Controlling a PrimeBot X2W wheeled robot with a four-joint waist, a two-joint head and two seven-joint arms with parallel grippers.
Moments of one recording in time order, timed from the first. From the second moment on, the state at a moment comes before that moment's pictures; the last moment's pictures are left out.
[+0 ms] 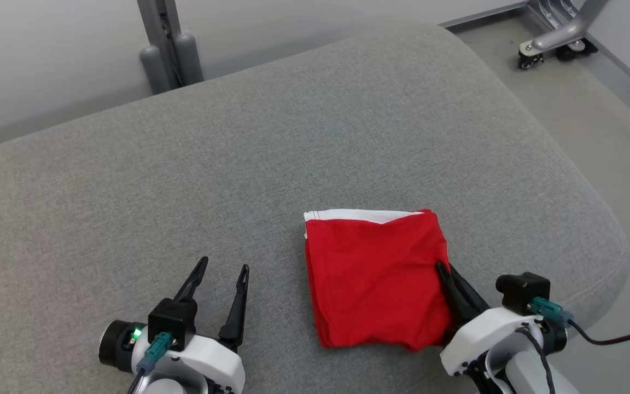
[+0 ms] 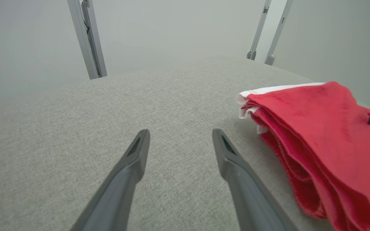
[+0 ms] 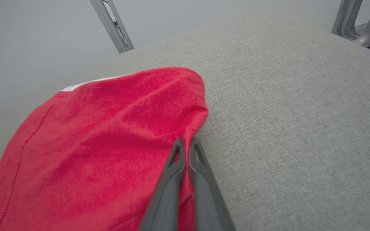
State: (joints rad) left arm -0.15 0.05 -0.25 0.41 -0.14 0.00 -0.26; right arm -0.32 -0.05 0.37 0.68 0.47 0.13 -0.26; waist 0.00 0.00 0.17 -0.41
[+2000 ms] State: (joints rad) left arm -0.09 0.05 -0.10 0.40 -0.08 0.02 -0.26; right arm -0.33 -0.07 -0.08 0.56 0.05 0.13 -0.26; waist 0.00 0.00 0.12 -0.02
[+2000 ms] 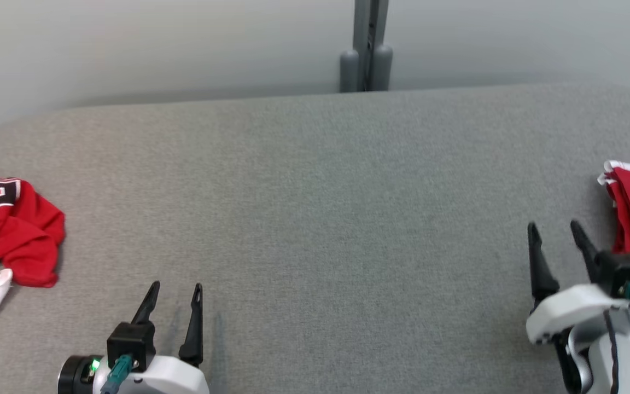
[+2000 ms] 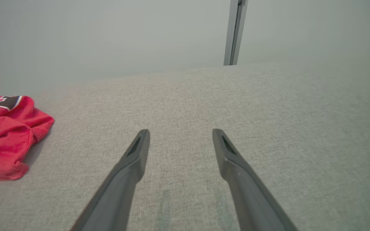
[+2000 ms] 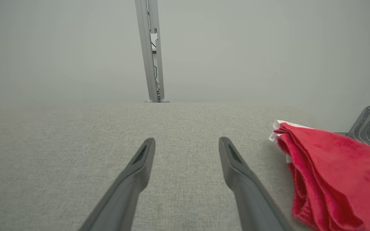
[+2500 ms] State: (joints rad) left arm 0.00 0.05 -0.06 0.41 -0.11 0.04 -0.26; right arm -0.13 -0.05 0.02 0.54 0.13 0.13 -0.26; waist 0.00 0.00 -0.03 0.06
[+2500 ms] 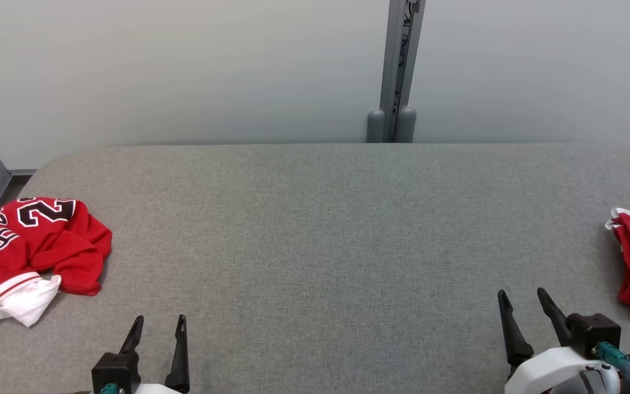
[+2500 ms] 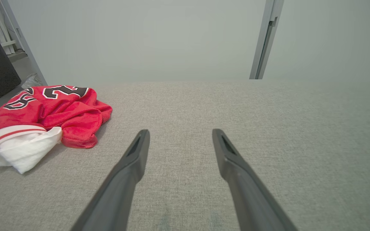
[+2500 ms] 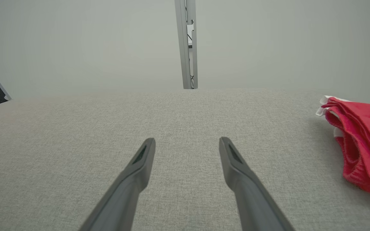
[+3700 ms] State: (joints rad) left arm 0.01 0.05 0.03 0.42 -0.11 0.05 -0.26; right arm -0.09 -0.05 0.14 0.49 0.22 0.13 -0.26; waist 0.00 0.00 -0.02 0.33
